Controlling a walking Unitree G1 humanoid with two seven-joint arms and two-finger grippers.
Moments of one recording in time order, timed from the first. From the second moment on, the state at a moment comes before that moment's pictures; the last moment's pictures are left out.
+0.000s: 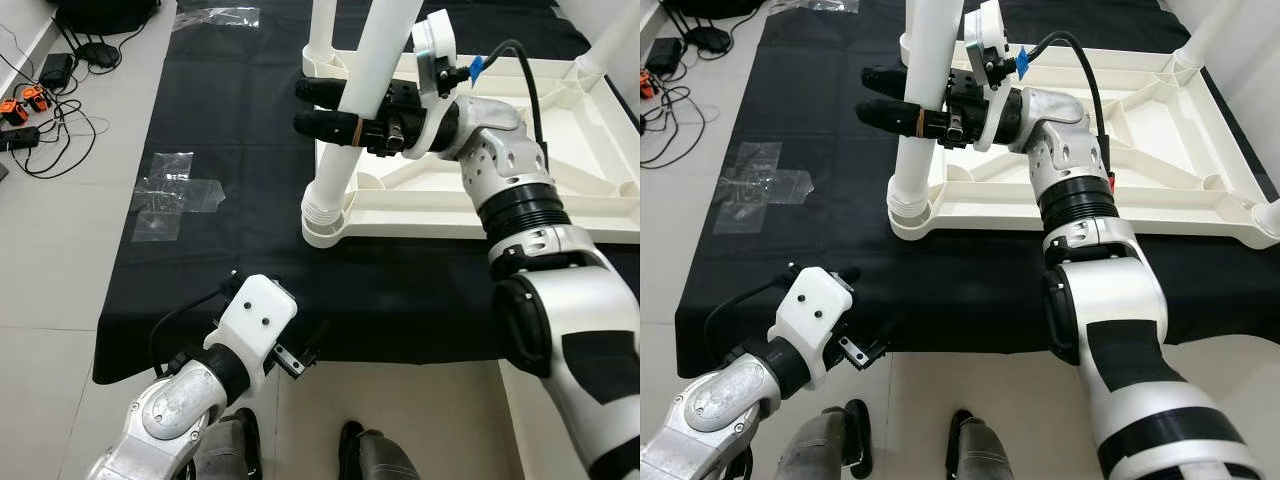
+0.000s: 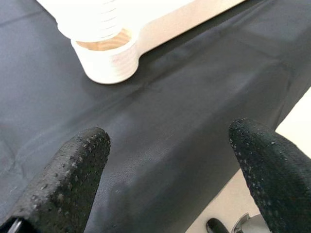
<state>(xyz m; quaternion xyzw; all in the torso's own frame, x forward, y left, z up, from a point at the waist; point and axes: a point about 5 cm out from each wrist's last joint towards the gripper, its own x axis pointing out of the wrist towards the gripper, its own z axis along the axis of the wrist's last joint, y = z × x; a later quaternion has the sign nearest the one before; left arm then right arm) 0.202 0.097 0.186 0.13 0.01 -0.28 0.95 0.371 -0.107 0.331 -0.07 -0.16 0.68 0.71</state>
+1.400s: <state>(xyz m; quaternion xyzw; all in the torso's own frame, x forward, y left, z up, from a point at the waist) 0.208 0.100 0.187 0.14 0.00 -0.27 0.95 0.378 -0.101 0.309 -0.10 -0.16 0.63 0.75</state>
